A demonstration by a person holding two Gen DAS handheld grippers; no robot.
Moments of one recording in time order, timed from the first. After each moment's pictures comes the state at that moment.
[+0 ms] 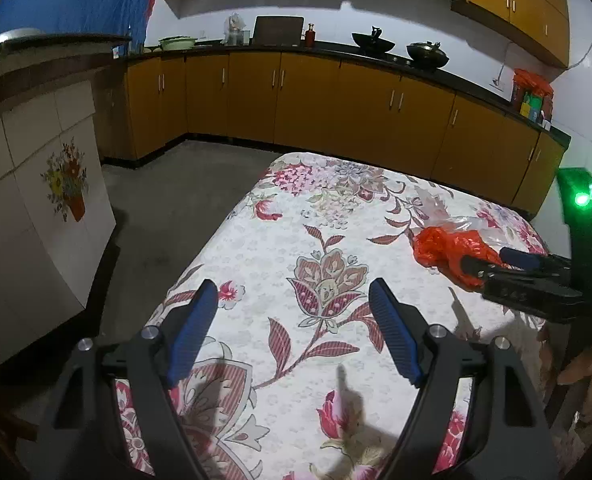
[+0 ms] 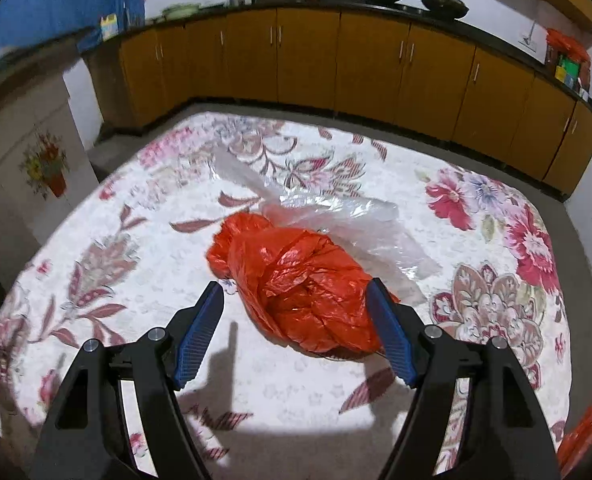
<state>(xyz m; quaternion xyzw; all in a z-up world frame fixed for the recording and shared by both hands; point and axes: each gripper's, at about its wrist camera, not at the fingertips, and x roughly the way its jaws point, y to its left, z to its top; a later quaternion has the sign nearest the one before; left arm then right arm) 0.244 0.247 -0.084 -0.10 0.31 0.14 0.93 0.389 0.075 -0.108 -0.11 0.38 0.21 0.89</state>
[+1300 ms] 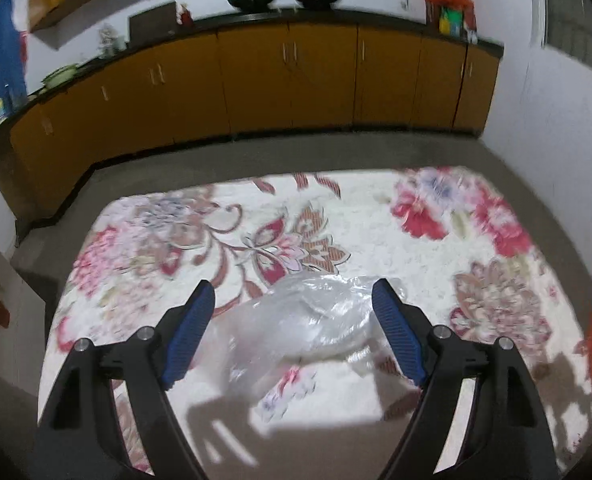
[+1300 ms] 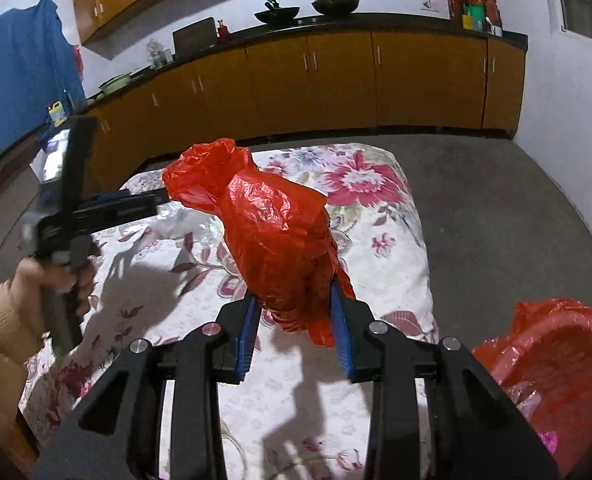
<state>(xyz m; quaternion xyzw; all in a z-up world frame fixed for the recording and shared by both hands) 0.457 0.113 -0.097 0.03 0.39 0.00 0.92 0.323 -0.118 -0.069 0.03 0.35 0.14 0.92</state>
